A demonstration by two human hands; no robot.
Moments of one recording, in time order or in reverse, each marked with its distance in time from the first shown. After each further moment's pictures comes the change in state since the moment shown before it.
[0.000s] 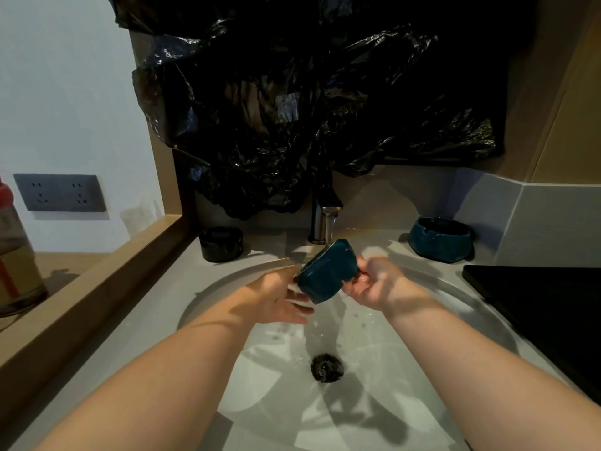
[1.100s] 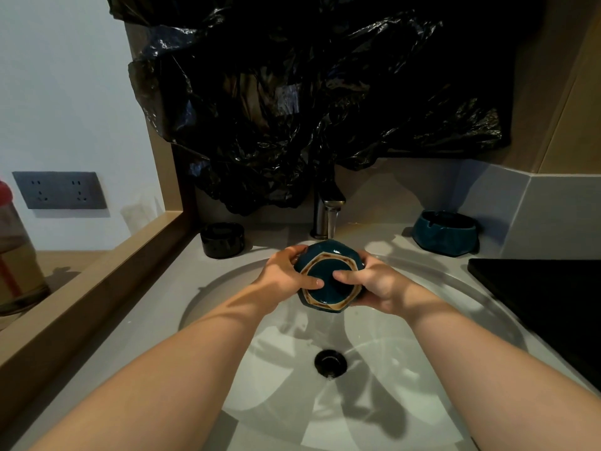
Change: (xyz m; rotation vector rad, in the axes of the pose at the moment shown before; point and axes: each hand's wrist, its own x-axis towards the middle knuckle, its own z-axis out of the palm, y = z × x) left_hand 0.002 0.006 0.010 0.382 0.241 0.453; right_hand 0.047 0.003 -0.039 -0.744 -0.268 -0.230
